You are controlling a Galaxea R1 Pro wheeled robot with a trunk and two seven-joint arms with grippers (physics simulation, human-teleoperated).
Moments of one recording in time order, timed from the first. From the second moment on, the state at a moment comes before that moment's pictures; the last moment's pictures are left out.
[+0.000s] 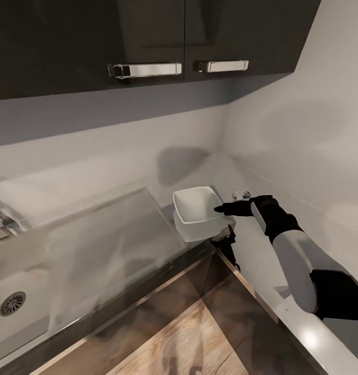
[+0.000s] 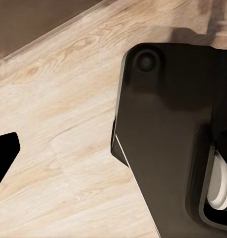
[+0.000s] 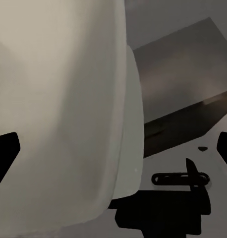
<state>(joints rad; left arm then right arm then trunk) 0.36 -0.04 -0.01 -0.43 0.06 -0.62 0.17 -1.20 -0.05 -0.04 -0.52 0.09 0.65 0.42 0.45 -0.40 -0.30</state>
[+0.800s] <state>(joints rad) 0.36 -0.04 -0.01 -0.42 0.06 -0.62 0.17 -1.20 -0.05 -0.04 -0.52 0.09 0.65 0.42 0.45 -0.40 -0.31</state>
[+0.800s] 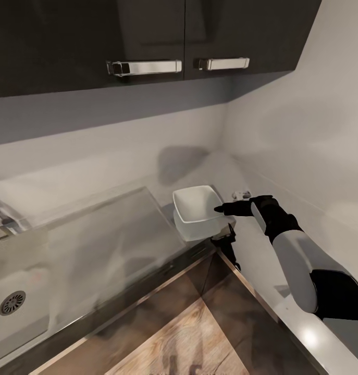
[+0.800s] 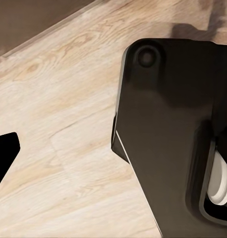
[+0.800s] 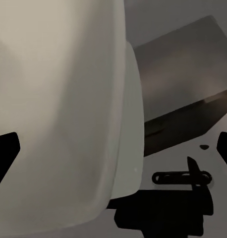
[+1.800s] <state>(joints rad) 0.36 -0.04 -0.01 -0.42 0.06 -0.62 0.17 -1.20 -0.05 -0.04 -0.52 0.09 0.65 0.42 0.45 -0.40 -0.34</state>
